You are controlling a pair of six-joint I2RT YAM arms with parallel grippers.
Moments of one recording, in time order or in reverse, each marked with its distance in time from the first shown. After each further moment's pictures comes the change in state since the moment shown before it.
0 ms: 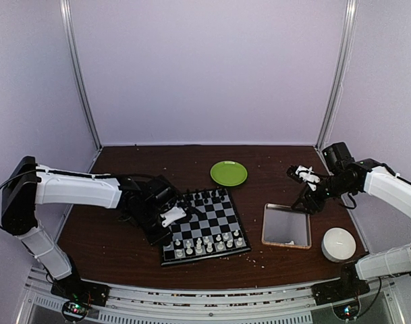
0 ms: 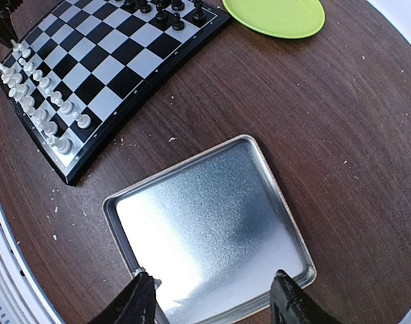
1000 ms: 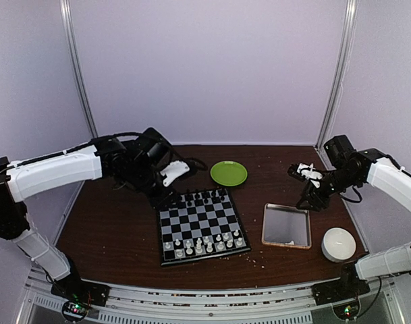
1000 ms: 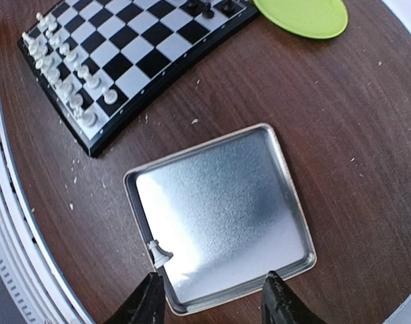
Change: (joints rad) left arm 0.025 -0.084 0.330 -0.139 -0.084 0.071; right arm 0.001 0.012 0.121 -0.188 -0.008 -0.102
